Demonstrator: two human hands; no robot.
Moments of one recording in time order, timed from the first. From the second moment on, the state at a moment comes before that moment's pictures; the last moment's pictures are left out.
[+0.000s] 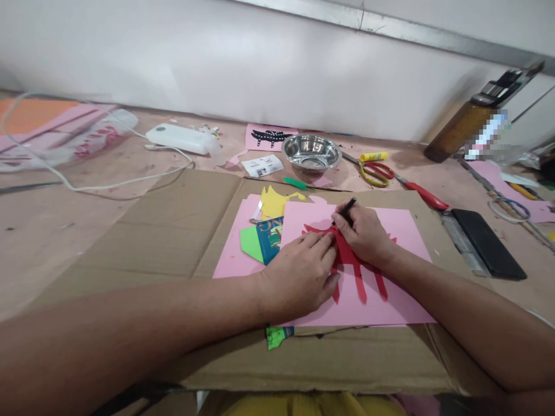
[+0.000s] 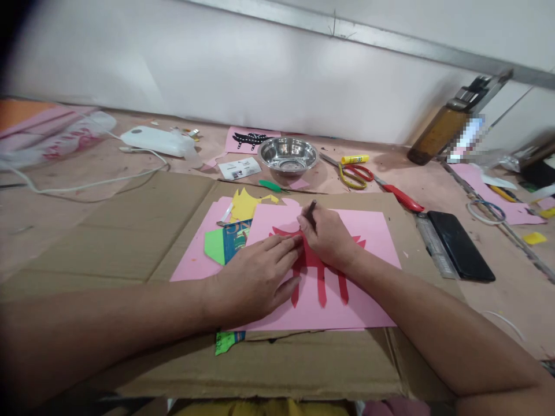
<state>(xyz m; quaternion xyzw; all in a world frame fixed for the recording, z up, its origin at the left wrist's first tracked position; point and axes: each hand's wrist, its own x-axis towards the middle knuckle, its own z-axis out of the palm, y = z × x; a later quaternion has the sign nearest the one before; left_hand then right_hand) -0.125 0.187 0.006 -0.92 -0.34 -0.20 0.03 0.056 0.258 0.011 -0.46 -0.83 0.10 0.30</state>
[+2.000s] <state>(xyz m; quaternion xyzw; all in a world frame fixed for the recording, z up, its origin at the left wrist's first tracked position) -0.126 0.185 0.008 -0.92 -0.35 -0.19 0.04 0.055 0.257 0.012 -0.45 -0.83 0.12 0.29</state>
